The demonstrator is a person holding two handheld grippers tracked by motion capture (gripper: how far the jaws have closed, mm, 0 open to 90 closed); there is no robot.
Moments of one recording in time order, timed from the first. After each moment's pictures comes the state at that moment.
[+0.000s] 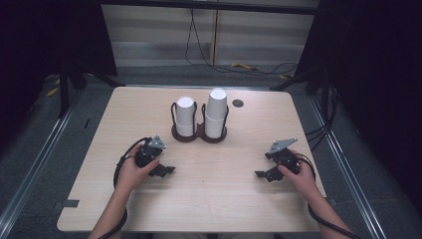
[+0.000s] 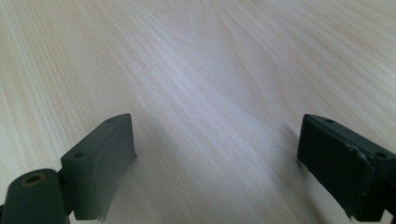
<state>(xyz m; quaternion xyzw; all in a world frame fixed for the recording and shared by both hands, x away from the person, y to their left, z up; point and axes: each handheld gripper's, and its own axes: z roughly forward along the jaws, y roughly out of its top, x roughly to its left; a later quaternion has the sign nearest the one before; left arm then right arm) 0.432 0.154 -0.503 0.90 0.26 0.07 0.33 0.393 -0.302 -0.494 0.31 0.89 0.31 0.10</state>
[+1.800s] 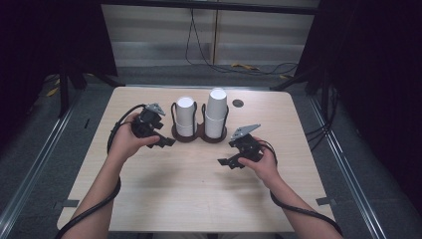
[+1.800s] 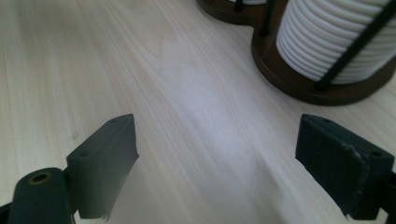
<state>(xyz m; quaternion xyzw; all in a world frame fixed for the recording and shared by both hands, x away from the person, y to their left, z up) 0.475 0.148 -0.399 0.90 0.26 0.06 0.33 0.428 -0.186 -0.469 0.29 0.88 0.36 0.08</state>
